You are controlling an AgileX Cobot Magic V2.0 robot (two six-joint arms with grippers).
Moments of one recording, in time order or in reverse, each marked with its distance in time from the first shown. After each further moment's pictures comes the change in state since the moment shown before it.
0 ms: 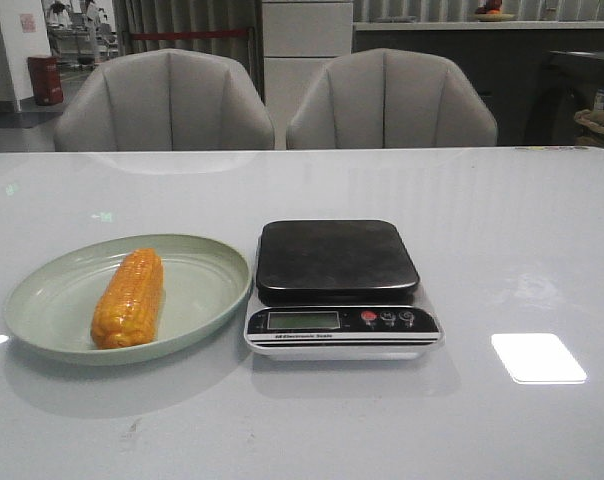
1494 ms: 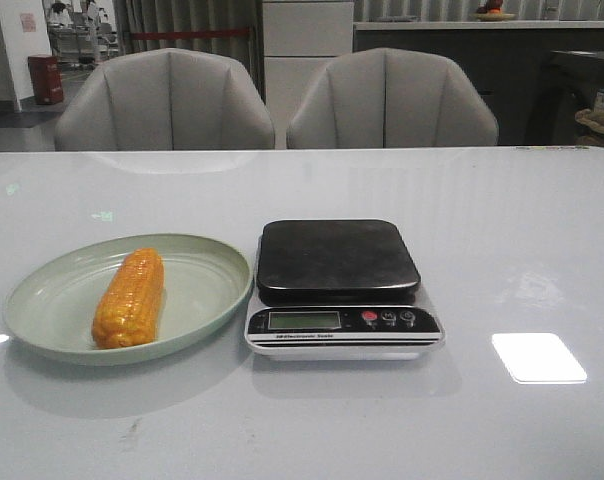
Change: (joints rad) left arm 0.086 0.000 0.020 -0.017 -0.053 0.000; right arm 0.000 -0.044 0.122 0.000 -0.105 0.000
